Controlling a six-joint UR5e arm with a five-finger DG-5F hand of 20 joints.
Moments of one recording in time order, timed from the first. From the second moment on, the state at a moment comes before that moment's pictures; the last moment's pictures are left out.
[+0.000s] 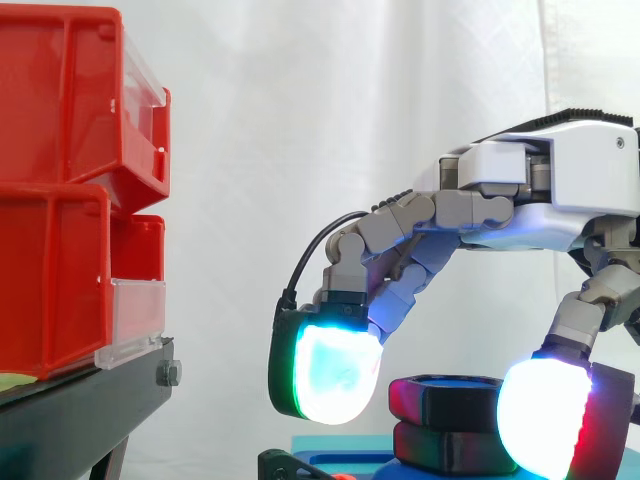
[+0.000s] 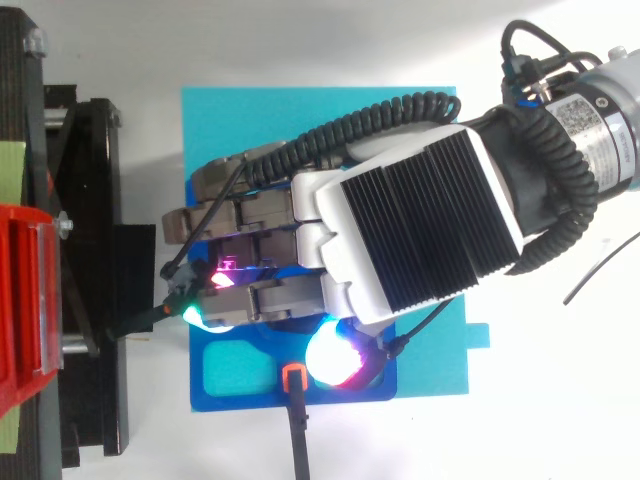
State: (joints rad) arm 0.00 -2.30 -1.09 -2.86 -2.02 -1.57
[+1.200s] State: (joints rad) arm 0.00 -2.30 -1.09 -2.90 -2.02 -1.57
